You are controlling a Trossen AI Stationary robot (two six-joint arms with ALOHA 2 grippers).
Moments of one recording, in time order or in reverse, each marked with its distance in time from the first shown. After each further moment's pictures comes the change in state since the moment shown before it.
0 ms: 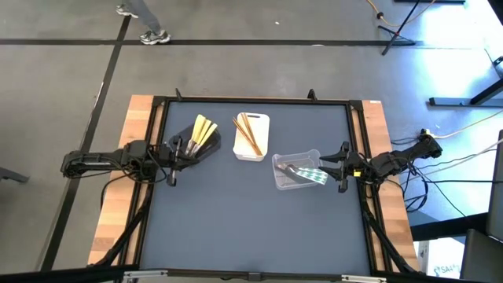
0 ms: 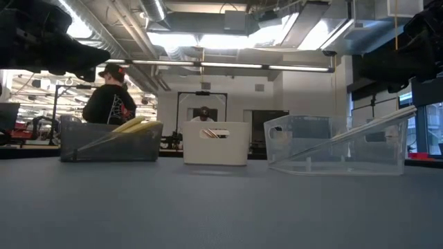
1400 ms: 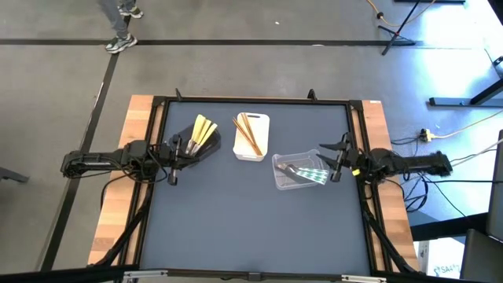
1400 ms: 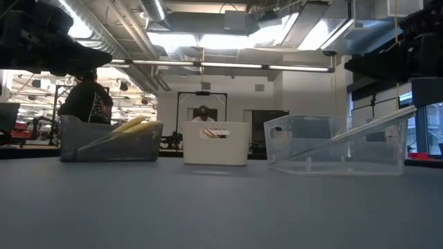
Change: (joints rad) left arm 0.000 0.000 0.000 -0.005 -0.036 -0.006; right arm -0.298 0.004 -0.069 0.242 -0.164 -0.370
